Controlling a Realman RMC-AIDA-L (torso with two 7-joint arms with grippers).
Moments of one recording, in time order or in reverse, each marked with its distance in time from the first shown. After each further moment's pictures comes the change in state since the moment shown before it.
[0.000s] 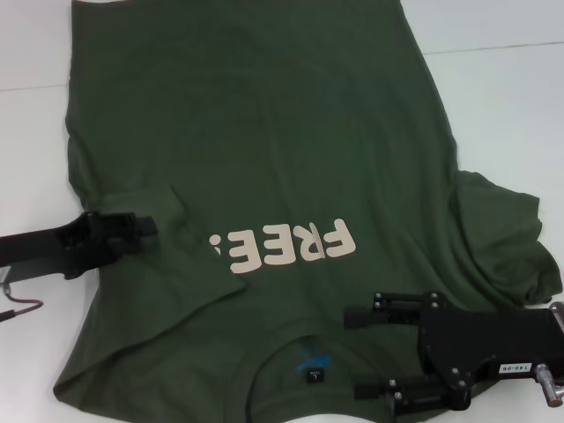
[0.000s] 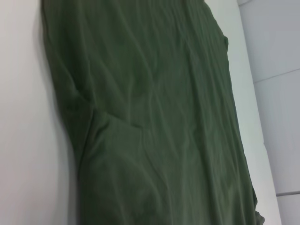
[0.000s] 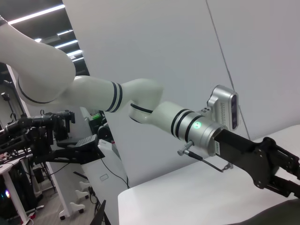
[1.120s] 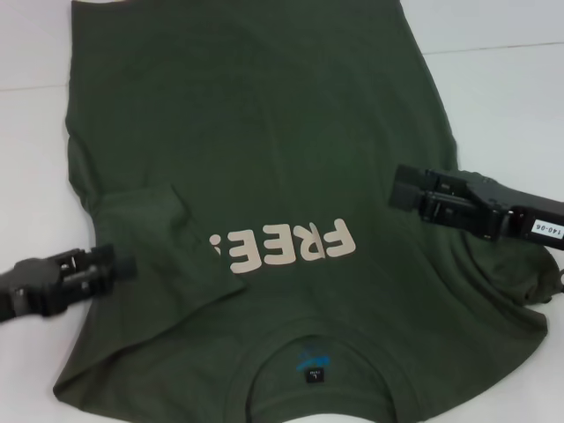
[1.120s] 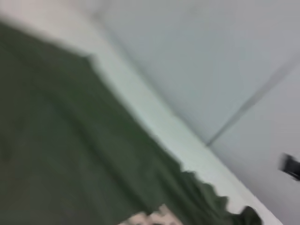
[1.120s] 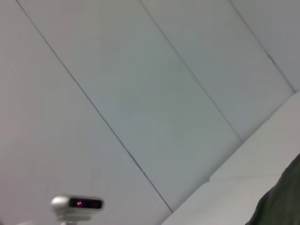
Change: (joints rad) left arm 0.161 -0.022 -0.092 -0.141 -0.096 0.334 0.685; right arm 0.030 -0.003 0.240 -0.072 0.115 0.077 0.454
